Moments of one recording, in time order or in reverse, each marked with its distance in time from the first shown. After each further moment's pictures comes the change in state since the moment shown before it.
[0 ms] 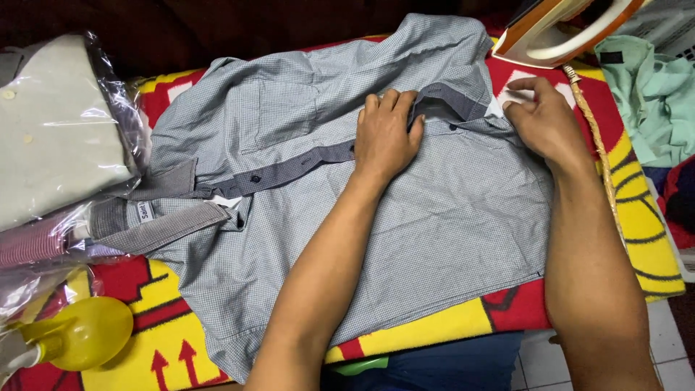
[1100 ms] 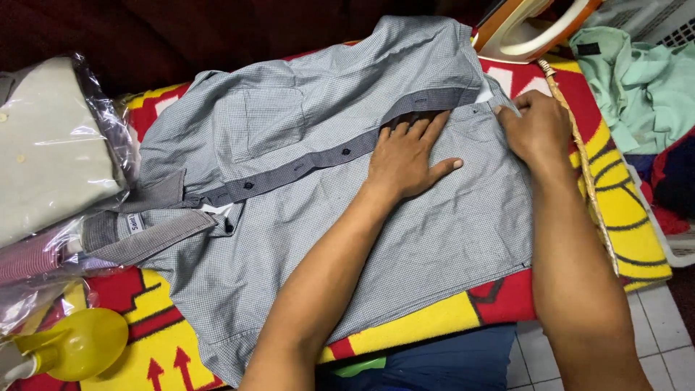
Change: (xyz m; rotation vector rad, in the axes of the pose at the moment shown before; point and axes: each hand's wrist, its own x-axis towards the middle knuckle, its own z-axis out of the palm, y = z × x) left_hand -0.020 0.036 0.034 0.193 -0.381 0.225; right_hand 0.022 0.075 0.010 -0.357 0.303 -0.048
